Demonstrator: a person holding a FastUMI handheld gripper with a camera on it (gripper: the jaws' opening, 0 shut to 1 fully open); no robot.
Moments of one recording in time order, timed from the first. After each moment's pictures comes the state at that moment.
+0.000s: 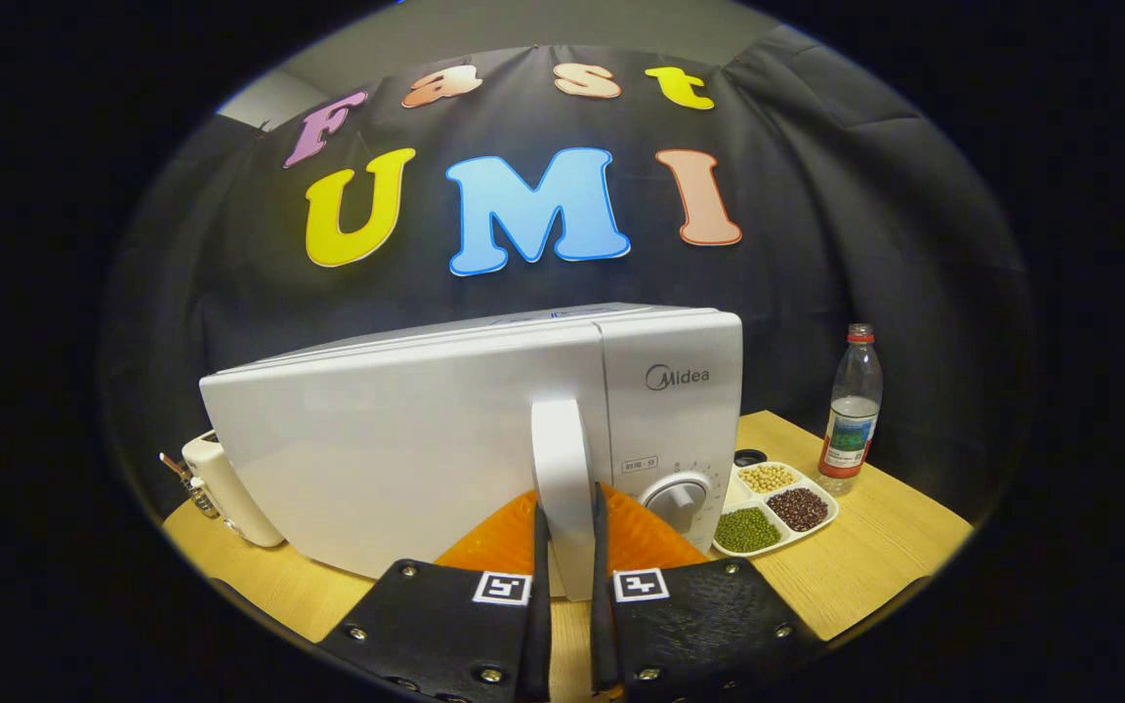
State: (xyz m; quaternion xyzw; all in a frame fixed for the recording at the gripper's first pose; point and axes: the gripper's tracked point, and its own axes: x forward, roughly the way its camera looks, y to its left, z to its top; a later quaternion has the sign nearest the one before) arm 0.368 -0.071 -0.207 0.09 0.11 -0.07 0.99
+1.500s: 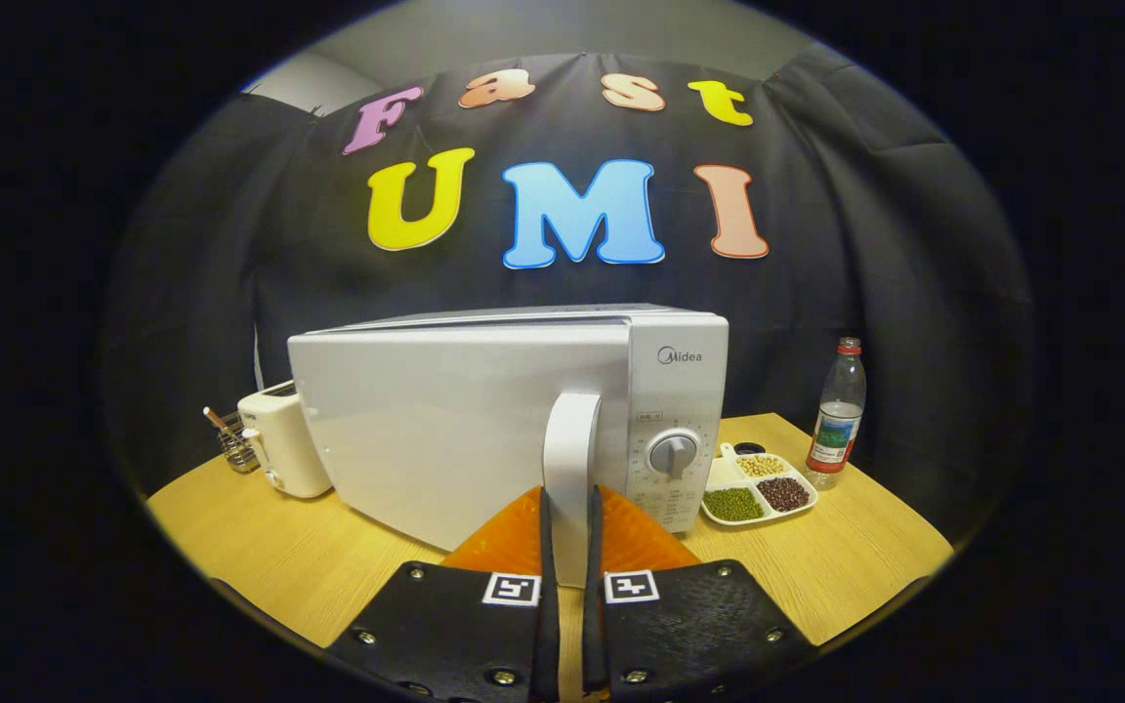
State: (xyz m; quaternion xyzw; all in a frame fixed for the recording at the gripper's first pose) arm 0.269 -0.035 -0.200 0.04 0.13 -0.01 0.99
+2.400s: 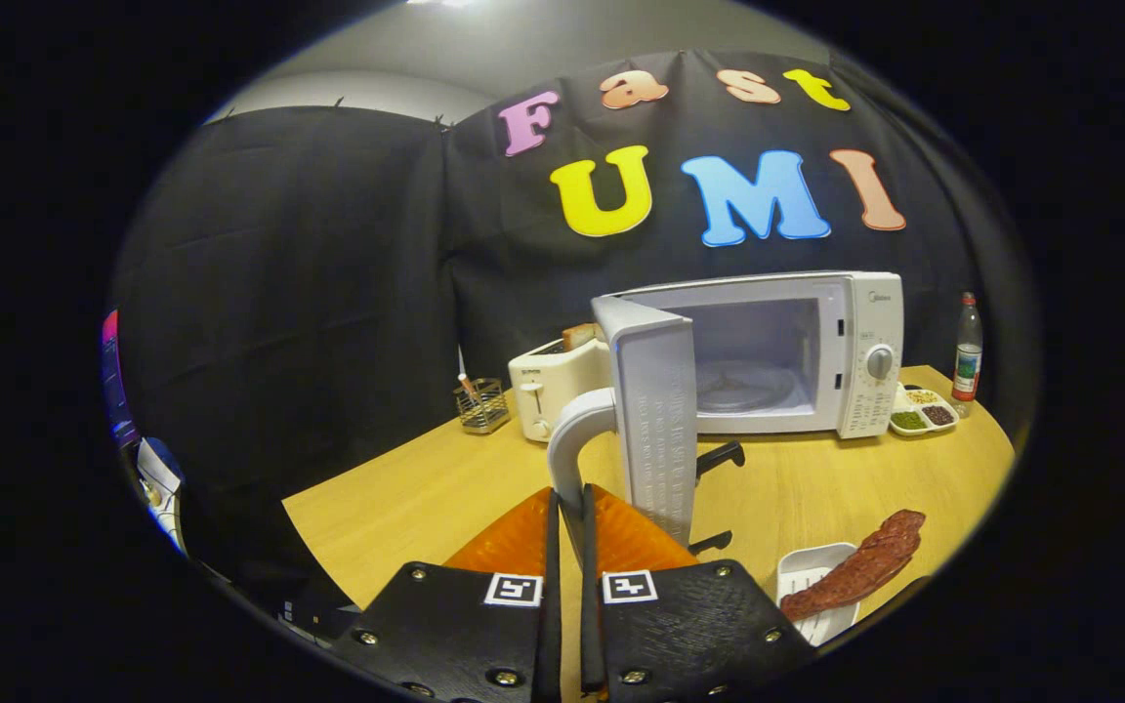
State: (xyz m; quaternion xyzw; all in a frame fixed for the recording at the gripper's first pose) arm 0.111 0.190 -0.179 0.09 0.13 0.22 0.96
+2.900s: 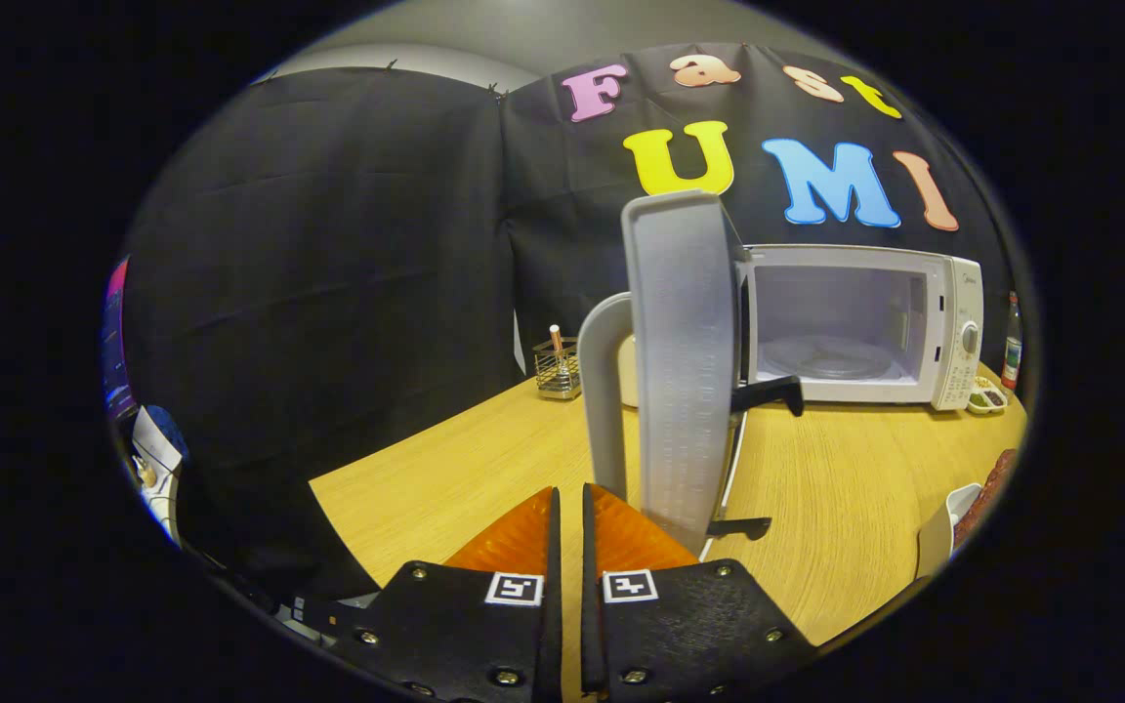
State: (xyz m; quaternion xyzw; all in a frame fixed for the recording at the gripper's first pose) arm 0.106 0.319 -0.214 0.05 0.14 0.26 0.96
